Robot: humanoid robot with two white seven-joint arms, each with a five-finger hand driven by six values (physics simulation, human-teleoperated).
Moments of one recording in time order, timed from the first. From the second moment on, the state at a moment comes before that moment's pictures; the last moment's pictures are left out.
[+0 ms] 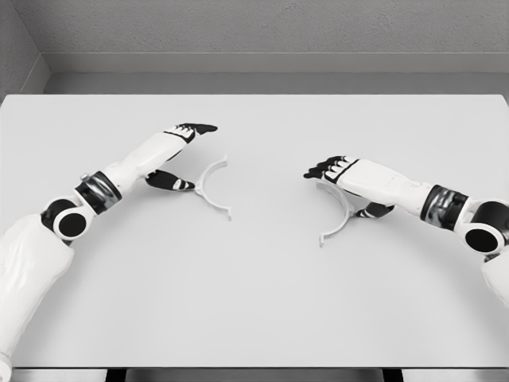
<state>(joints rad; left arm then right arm) -0.50 0.38 -0.44 -1.07 -0.46 -0.61 -0.15 -0.35 -0.54 0.33 -1.42 0.59 -0.61 0.47</state>
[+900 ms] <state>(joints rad) -0.53 0.35 -0.44 -1.00 -0.46 -0.61 -0.15 -0.34 -0.52 0.33 -1.51 0.59 -0.61 0.49</state>
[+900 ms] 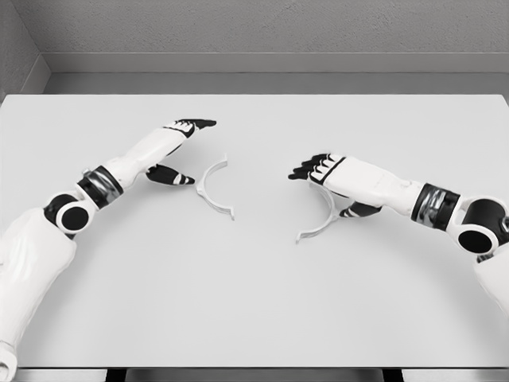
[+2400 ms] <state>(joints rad) -0.57 0.30 -0.43 -1.00 -0.48 -0.61 -0.15 -0.38 -0.47 0.41 -1.48 0.61 -0.61 0.51</state>
